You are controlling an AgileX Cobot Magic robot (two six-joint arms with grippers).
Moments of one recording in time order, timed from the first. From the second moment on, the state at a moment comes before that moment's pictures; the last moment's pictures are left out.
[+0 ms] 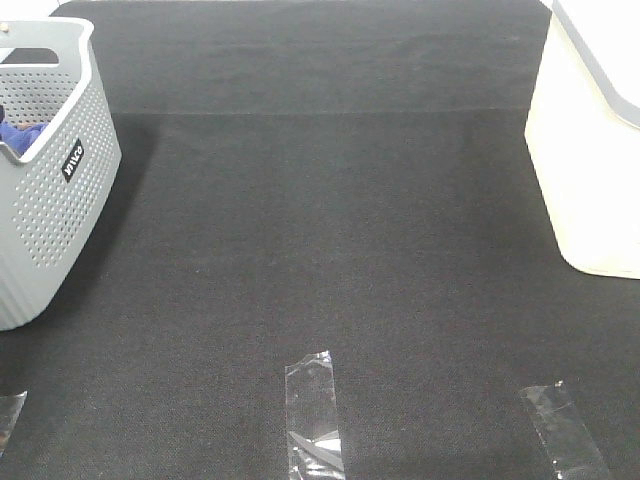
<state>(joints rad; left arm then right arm) 0.10 2.19 -1.80 0.43 0.94 -0.12 0.03 0.00 -0.50 0.09 1.07 -0.13</state>
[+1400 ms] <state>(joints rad) 0.09 1.80 -1.80 0.10 0.99 0.10 0.03 0.00 -0.50 0.09 1.07 -0.13</state>
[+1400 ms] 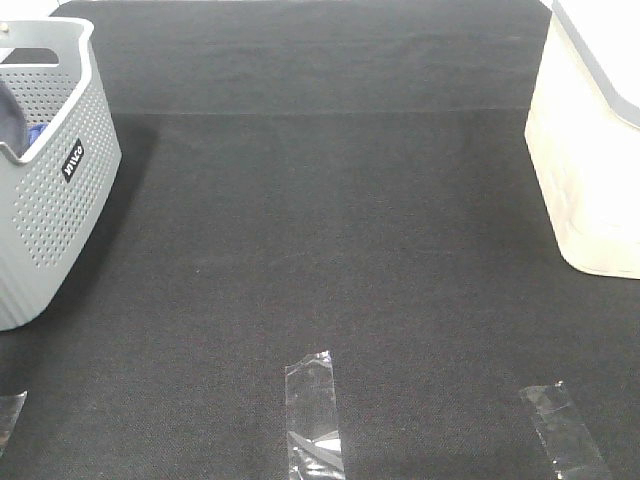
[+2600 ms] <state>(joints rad) -0.33 1.46 -1.80 -0.48 0.86 0.39 0.04 0.43 -0.51 0.52 0.52 -0.33</state>
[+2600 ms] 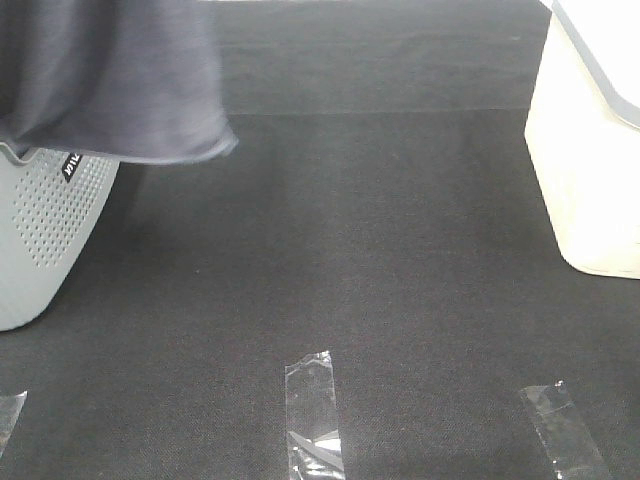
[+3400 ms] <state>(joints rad) -0.49 1.46 -1.80 -0.52 0.87 0.39 0.04 1.22 -0.53 1.72 0.91 -1.88</state>
